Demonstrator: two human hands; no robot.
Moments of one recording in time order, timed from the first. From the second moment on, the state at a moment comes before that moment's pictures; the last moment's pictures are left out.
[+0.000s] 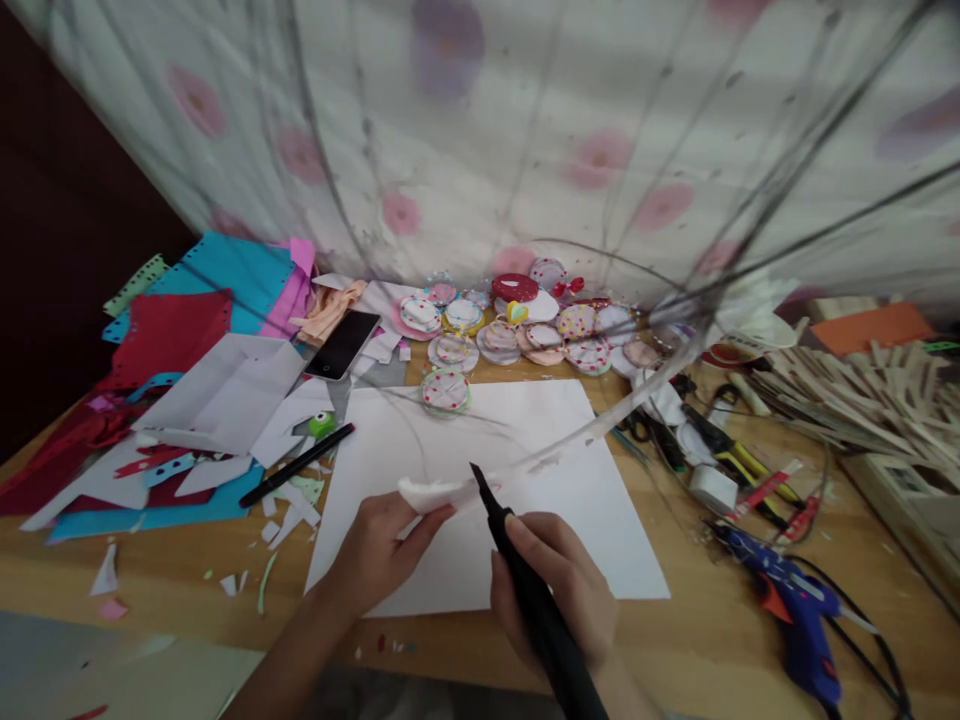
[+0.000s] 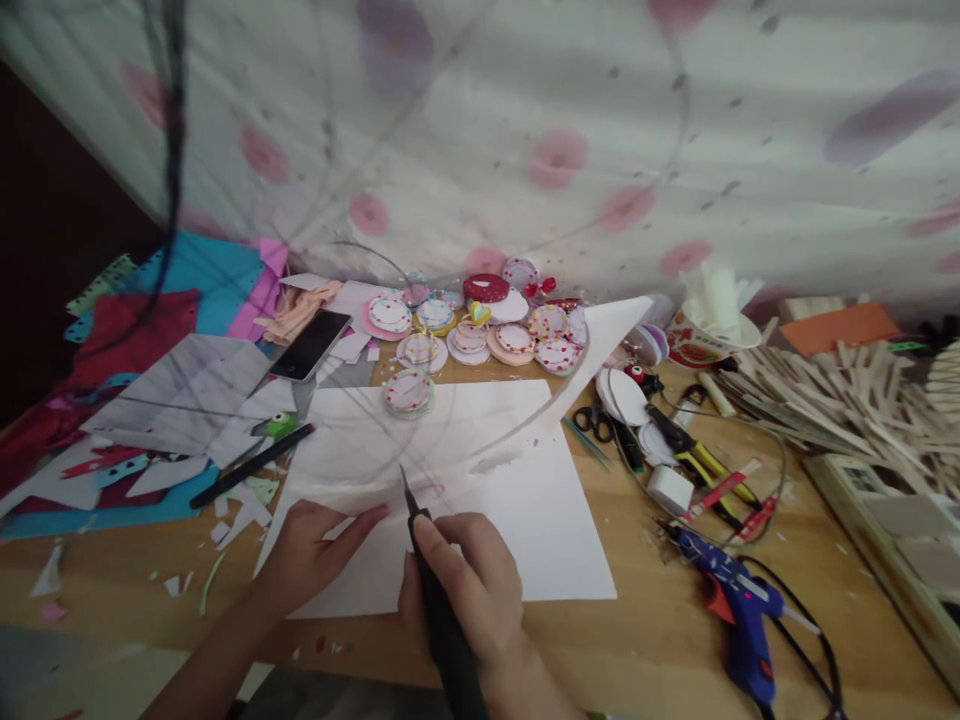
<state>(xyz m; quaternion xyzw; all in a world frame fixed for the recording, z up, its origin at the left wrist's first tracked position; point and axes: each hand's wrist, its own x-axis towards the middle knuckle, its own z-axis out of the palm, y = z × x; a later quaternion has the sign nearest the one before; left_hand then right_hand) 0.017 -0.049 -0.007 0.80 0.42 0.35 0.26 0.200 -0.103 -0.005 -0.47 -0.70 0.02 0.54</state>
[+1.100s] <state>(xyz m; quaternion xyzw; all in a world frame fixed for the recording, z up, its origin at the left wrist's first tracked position) 0.017 -0.050 -0.008 0.83 0.37 0.35 0.25 0.199 -0.106 -0.017 -0.45 -0.68 0.04 0.57</state>
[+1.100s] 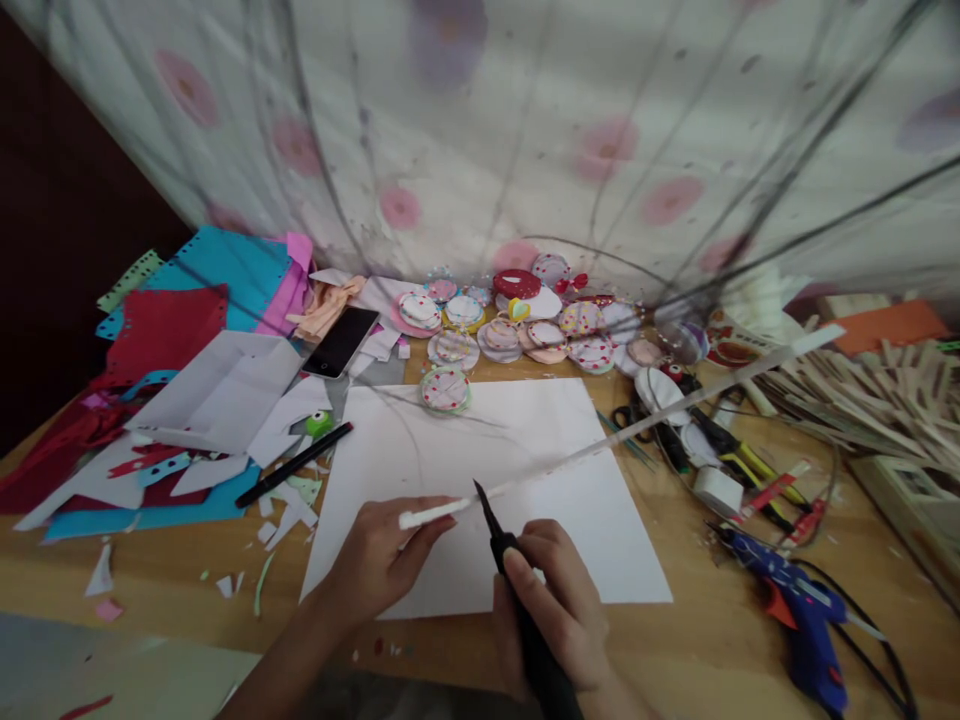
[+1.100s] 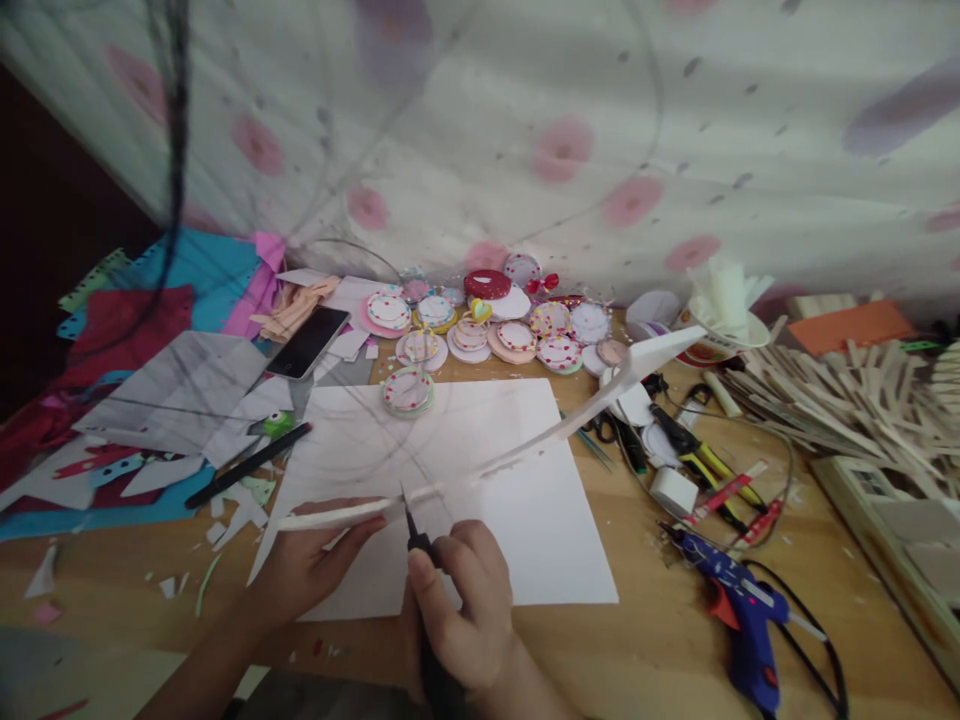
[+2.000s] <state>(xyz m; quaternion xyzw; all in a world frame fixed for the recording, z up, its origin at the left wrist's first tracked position) 0.017 -0.048 -0.007 0.83 0.37 0.34 0.25 0.193 -0.095 -0.017 -0.37 -0.71 -0.01 0.60</state>
